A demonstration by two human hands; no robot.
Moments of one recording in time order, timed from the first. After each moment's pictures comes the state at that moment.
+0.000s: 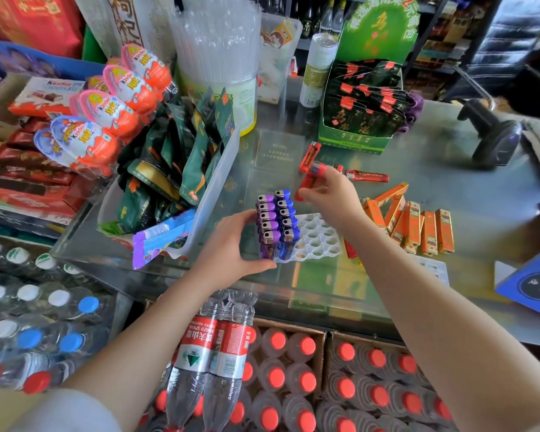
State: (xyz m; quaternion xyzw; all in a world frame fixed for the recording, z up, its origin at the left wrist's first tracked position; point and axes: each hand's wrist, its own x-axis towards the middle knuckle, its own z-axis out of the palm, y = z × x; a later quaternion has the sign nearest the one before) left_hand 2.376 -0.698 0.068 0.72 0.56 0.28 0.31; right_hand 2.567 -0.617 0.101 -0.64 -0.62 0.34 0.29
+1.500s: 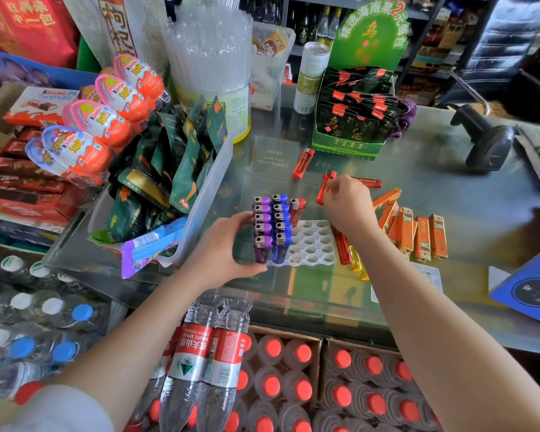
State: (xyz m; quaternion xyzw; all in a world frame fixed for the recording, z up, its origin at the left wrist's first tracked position) left_hand 2.374 -0.687 0.073 0.74 0.55 0.25 0.30; right_hand 2.593 -0.608 0.099 -0.72 -0.64 0.17 0.21
